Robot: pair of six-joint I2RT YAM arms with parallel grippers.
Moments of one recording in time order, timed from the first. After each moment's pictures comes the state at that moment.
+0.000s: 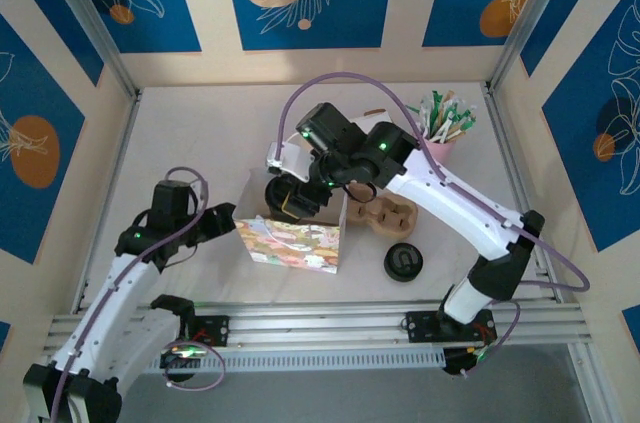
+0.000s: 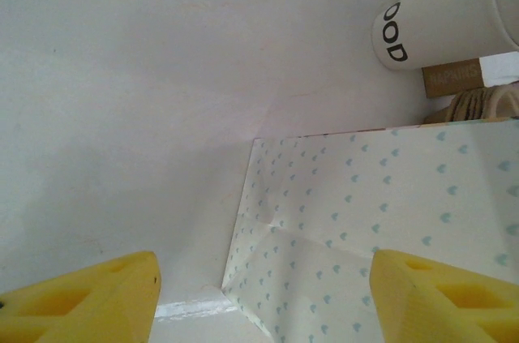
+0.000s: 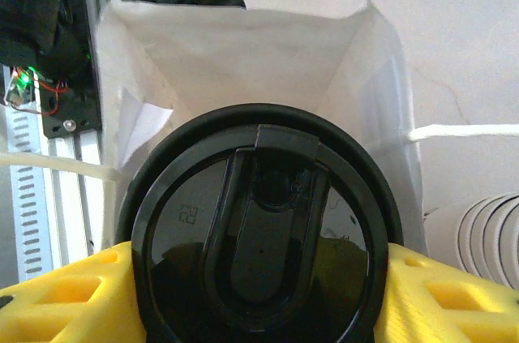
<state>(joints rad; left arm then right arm) -0.23 0.78 0.66 -0.74 0.28 -0.56 0.96 1.62 1.85 -1.18 -0.21 -0.33</state>
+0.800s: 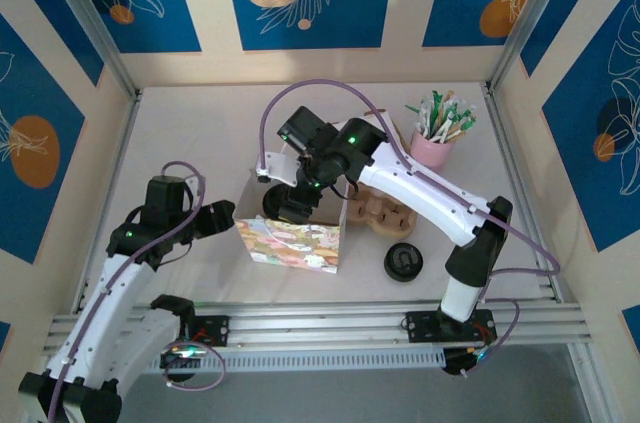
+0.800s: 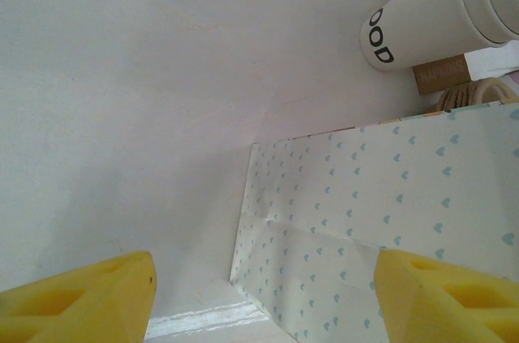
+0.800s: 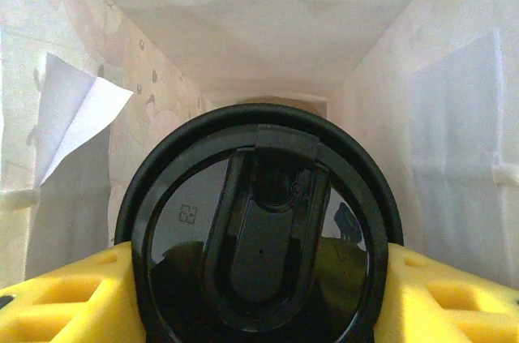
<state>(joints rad) -0.23 0.77 0.74 -0.83 0.25 -0.49 0.96 1.75 1.91 -1.25 -0.23 -0.40</state>
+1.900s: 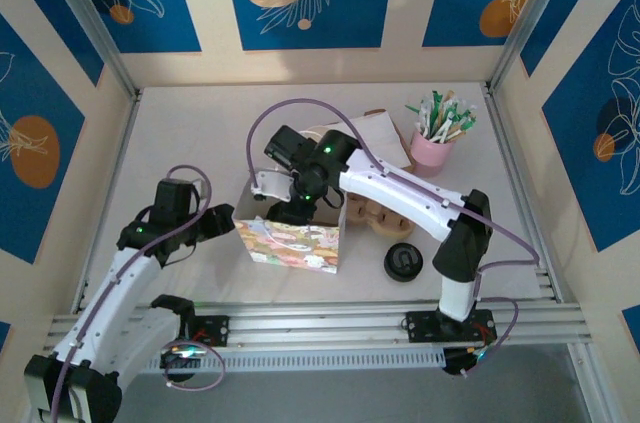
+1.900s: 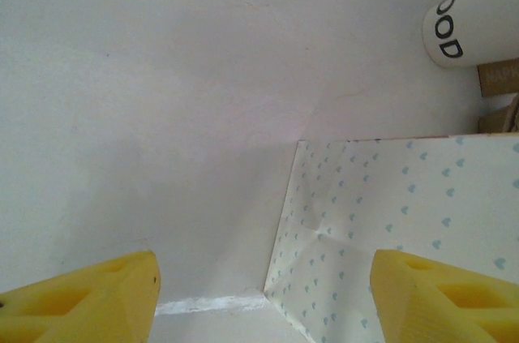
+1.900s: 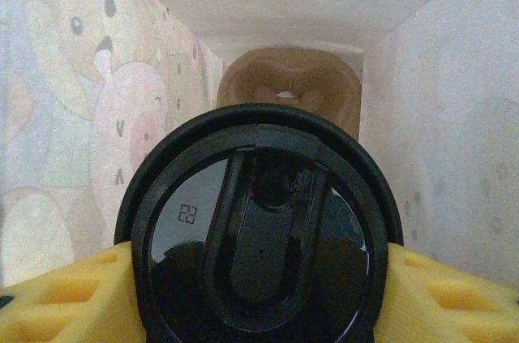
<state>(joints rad) -0.23 0.82 0.65 -0.76 0.20 -0.52 0.99 1.83 1.84 -1.26 -0.19 -0.42</state>
